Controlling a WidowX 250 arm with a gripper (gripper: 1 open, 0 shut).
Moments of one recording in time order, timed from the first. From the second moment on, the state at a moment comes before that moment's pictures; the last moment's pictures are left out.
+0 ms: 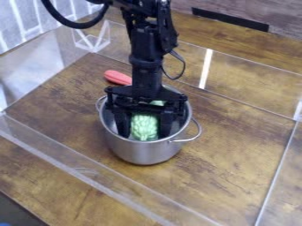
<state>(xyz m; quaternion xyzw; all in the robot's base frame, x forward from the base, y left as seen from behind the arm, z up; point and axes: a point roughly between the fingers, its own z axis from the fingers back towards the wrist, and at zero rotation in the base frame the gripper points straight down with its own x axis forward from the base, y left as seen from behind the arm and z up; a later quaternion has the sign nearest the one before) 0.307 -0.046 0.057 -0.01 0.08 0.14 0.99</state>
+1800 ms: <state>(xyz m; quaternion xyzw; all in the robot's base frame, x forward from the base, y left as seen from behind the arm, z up) 0.293 -0.046 0.058 -0.02 0.05 0.20 0.98</state>
